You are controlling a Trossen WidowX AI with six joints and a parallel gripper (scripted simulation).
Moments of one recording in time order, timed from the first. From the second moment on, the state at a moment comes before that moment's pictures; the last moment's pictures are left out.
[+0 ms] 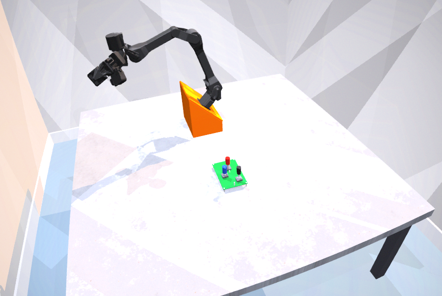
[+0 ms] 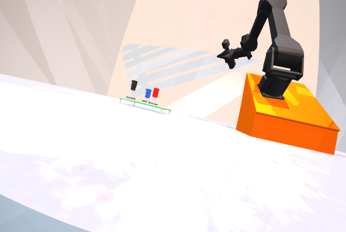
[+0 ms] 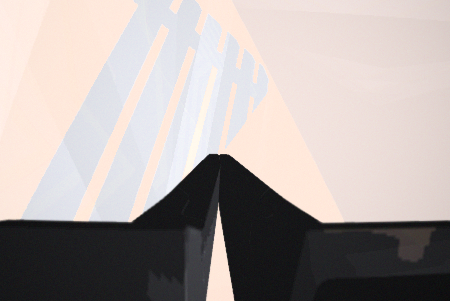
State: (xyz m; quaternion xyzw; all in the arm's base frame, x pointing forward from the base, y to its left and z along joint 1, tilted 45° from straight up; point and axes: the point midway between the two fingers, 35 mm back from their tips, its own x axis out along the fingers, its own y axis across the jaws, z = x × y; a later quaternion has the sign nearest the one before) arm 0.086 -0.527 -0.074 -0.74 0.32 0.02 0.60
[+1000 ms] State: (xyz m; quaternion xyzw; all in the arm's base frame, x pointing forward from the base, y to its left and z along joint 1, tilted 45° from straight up) arm 0.344 -0.324 -0.063 -0.66 0.13 0.36 0.65
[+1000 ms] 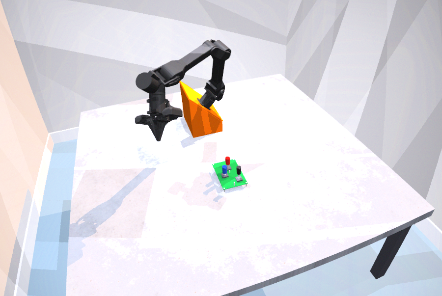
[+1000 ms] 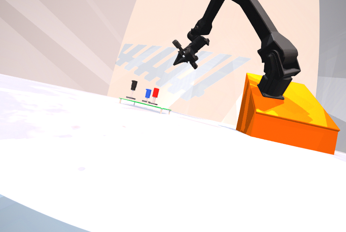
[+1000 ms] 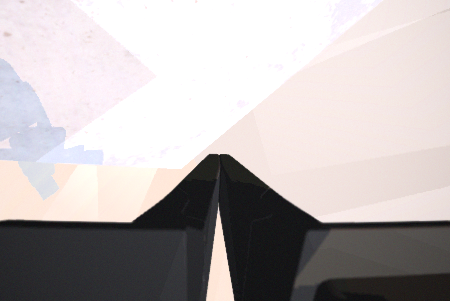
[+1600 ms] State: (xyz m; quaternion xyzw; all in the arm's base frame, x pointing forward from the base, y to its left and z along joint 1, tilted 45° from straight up) arm 0.394 -0.146 -0.026 -0.59 0.01 0.59 0.55
